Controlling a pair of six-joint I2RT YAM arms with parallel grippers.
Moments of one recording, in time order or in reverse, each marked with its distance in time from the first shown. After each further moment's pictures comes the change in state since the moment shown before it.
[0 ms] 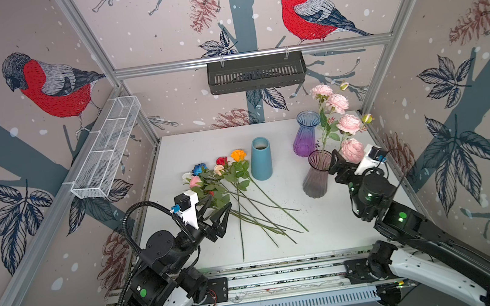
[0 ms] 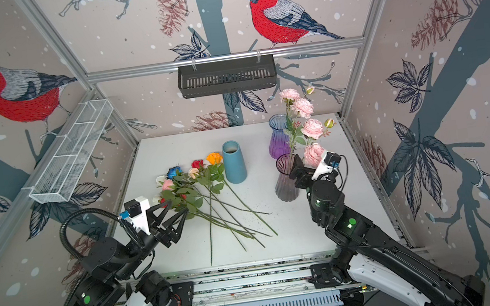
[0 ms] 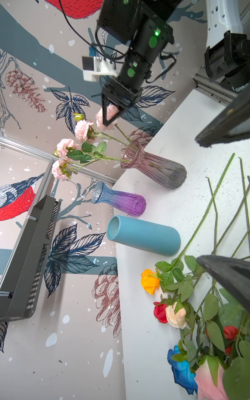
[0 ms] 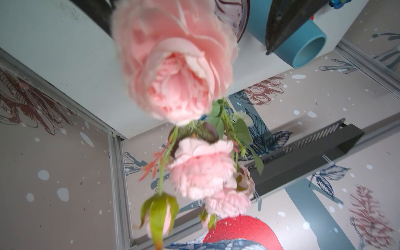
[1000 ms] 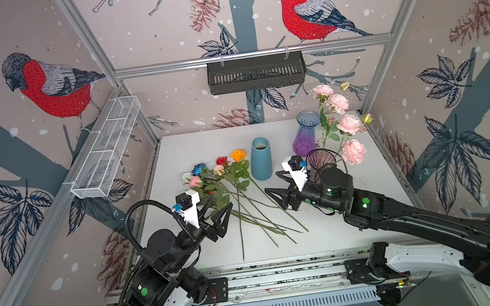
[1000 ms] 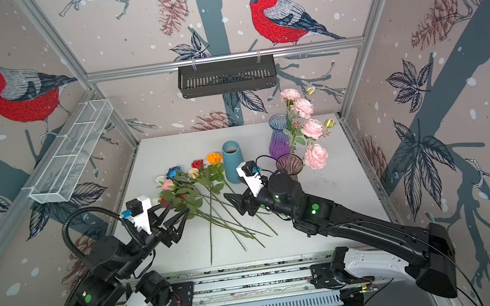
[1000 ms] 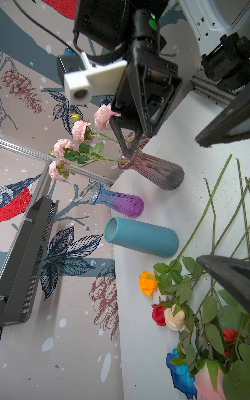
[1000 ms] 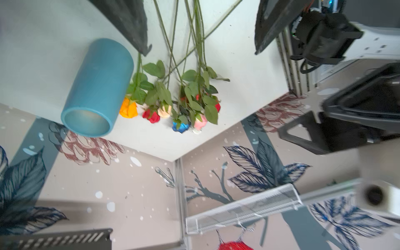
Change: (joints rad) left arm 0.007 0.005 -0.001 0.000 0.018 0.000; right arm 0.290 0.449 0.196 0.044 -0.739 -0.229
